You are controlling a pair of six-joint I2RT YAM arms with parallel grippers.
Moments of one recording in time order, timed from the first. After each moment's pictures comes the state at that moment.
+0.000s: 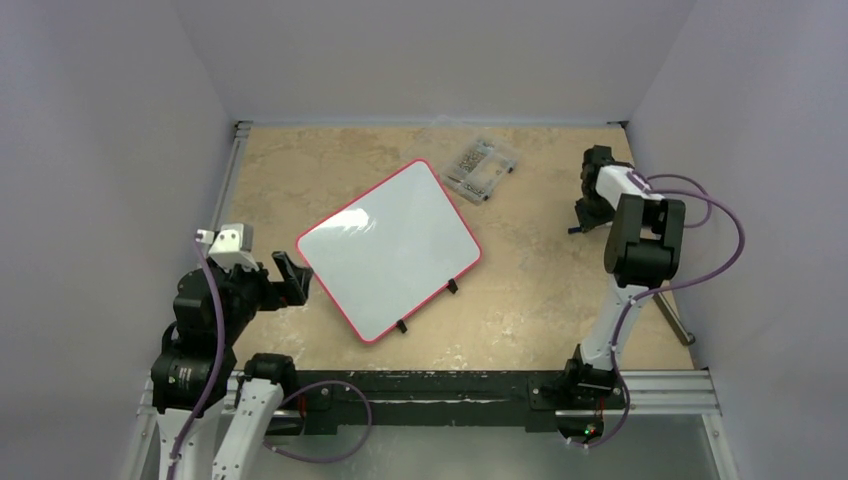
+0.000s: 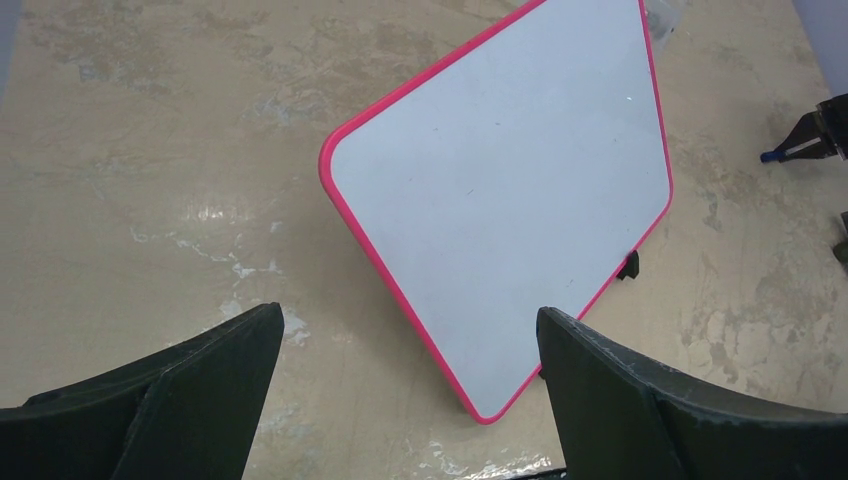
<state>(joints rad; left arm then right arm) -0.09 0.38 0.92 -0.93 0.12 -0.28 -0.16 2.04 1.47 -0.80 0.42 1.25</state>
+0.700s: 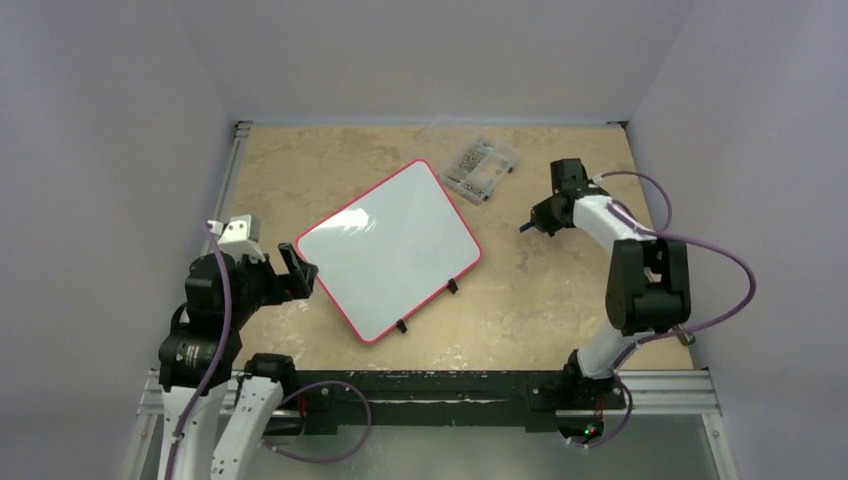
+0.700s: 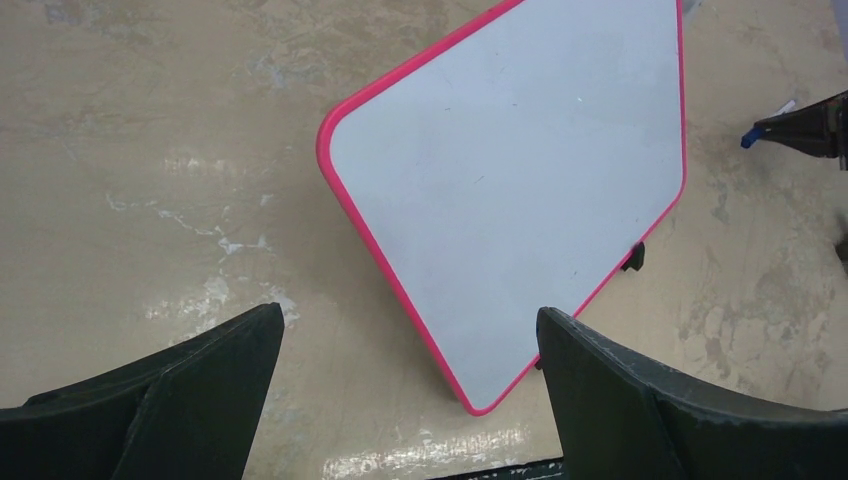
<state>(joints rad) -0.09 0.43 0.89 -0.93 0.09 -0.32 0.07 1.75 1.14 -0.49 0.16 1.15</state>
